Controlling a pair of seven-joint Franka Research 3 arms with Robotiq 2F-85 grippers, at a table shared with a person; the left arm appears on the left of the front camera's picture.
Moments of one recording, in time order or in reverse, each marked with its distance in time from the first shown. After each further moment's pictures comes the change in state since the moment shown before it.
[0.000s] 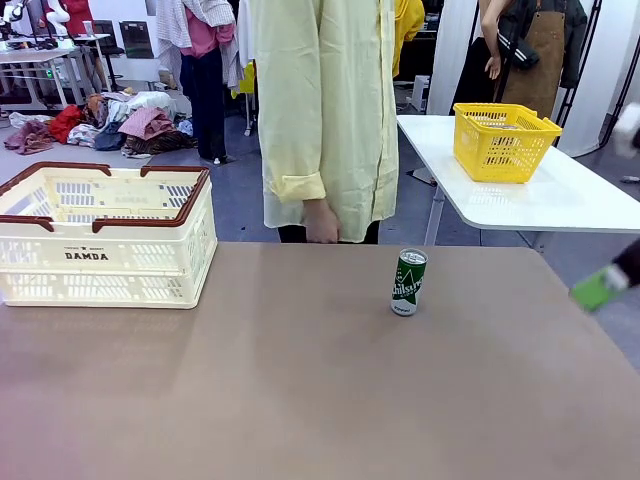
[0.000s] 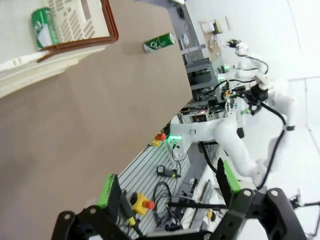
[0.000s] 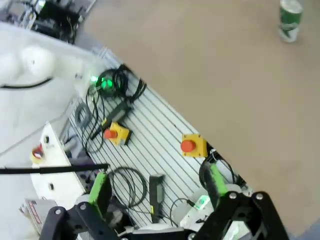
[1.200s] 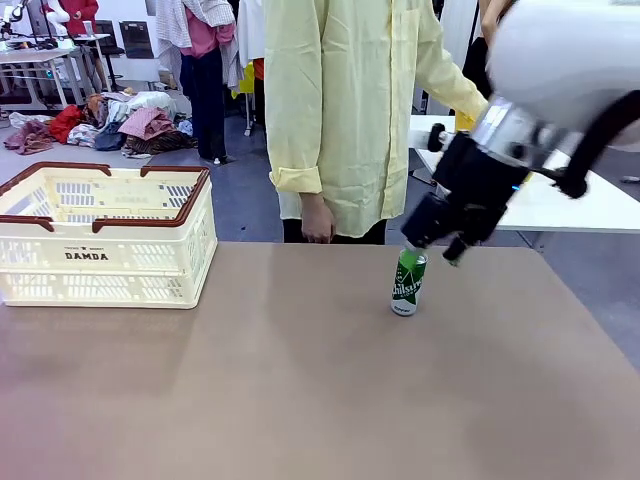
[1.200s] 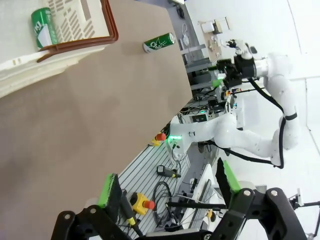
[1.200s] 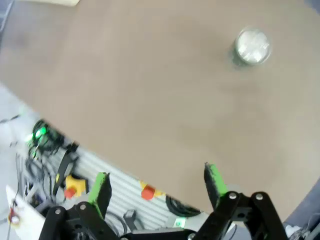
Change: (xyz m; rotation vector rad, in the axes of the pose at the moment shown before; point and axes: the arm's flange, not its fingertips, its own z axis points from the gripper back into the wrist) left arm 0.000 0.000 0.000 0.000 0.000 0.000; right arm 0.195 -0.038 -0.112 -0.395 0.133 -0.233
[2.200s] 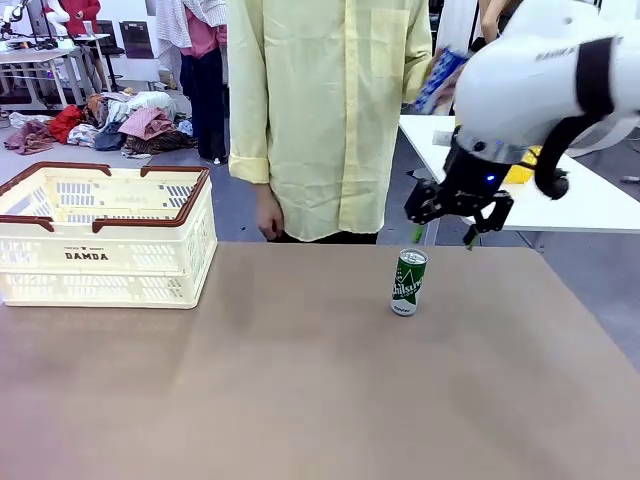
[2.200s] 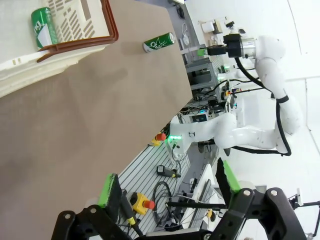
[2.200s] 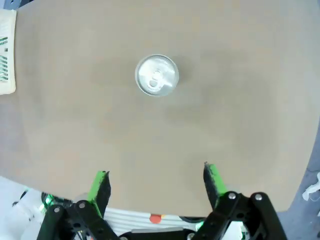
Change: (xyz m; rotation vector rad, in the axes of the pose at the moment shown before) left arm 0.000 0.000 0.000 0.000 0.000 0.001; right arm 0.040 -0.070 -0.006 -0.120 -0.026 -0.415
